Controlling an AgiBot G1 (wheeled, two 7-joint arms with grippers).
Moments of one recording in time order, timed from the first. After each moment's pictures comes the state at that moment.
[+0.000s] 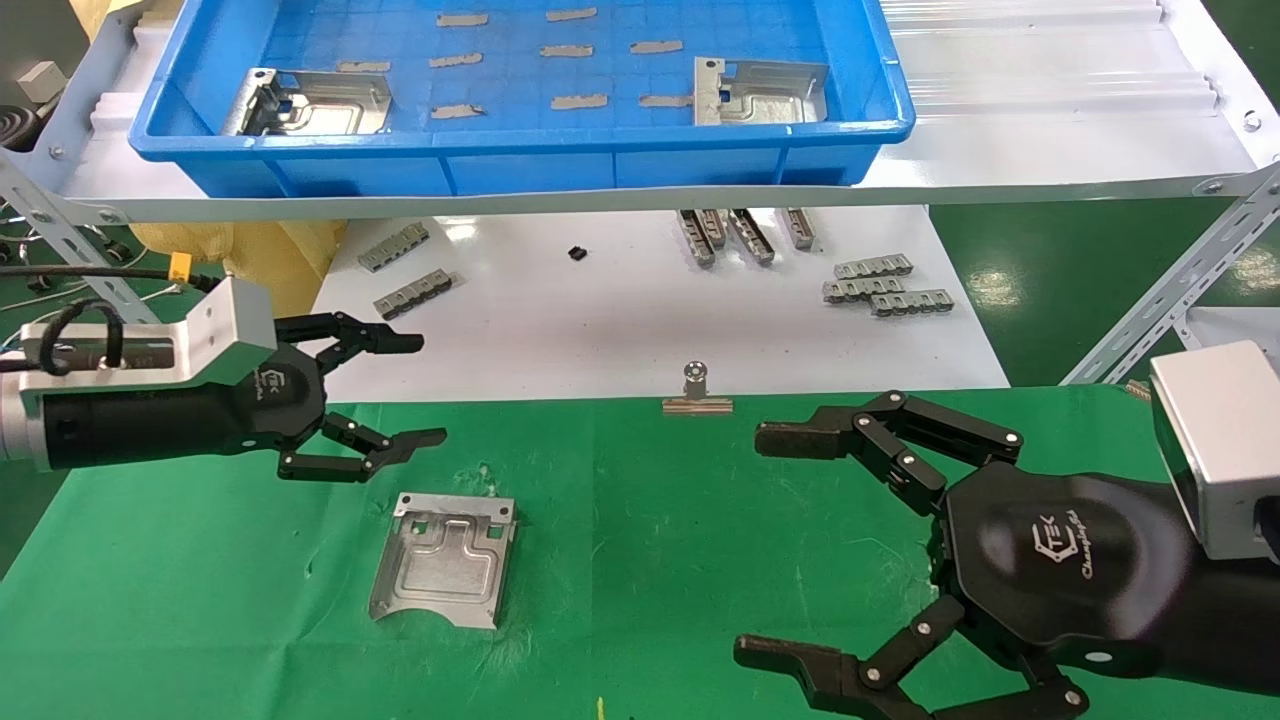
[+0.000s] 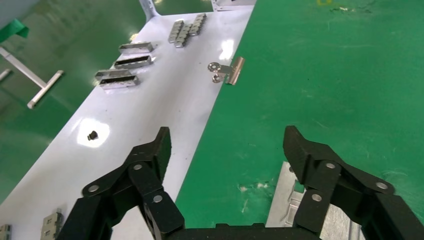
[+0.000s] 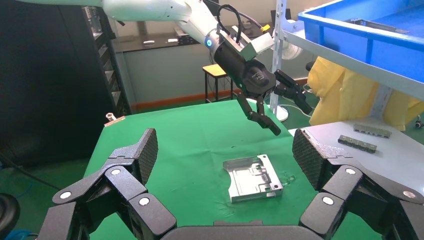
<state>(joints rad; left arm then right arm) -1.78 0.96 0.89 0.00 0.98 1.60 0.59 1.09 -0.58 -0.36 1.26 -0.68 -1.47 0.15</state>
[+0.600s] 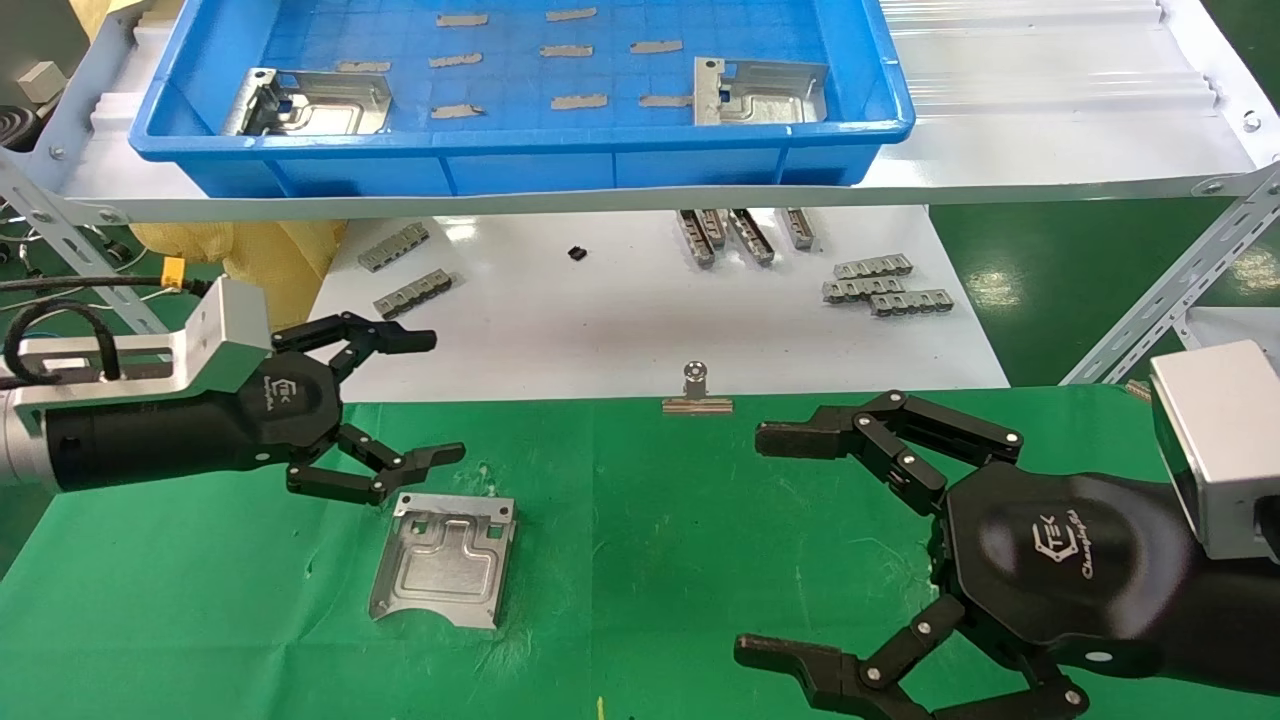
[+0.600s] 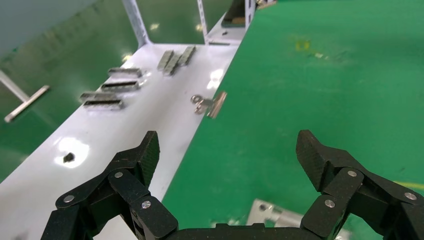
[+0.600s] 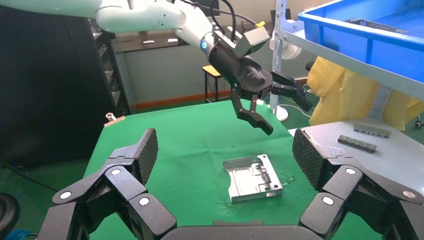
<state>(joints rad) -1.63 0.89 0.77 -0.26 0.93 1.57 0.43 1.09 -0.58 -0.36 1.26 -0.68 -1.47 0.15</state>
